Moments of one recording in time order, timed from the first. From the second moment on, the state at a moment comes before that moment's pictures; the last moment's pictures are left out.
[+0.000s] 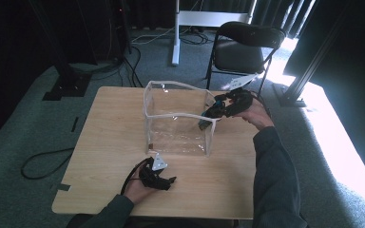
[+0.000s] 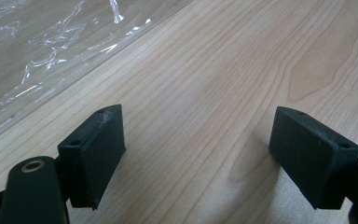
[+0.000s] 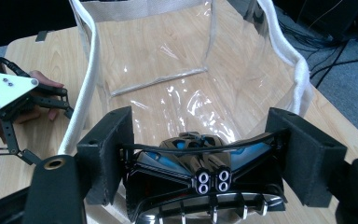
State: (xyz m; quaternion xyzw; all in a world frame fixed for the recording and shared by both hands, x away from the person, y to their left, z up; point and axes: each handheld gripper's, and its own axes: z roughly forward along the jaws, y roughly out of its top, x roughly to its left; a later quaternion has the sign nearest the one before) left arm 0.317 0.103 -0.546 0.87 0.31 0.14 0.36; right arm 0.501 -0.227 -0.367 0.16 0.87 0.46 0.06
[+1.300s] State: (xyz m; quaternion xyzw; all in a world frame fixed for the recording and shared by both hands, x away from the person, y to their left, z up) left arm 0.314 0.104 -0.546 0.87 0.31 0.14 0.36; right arm 0.502 -0.218 -0.379 0.17 0.89 0.42 0.07
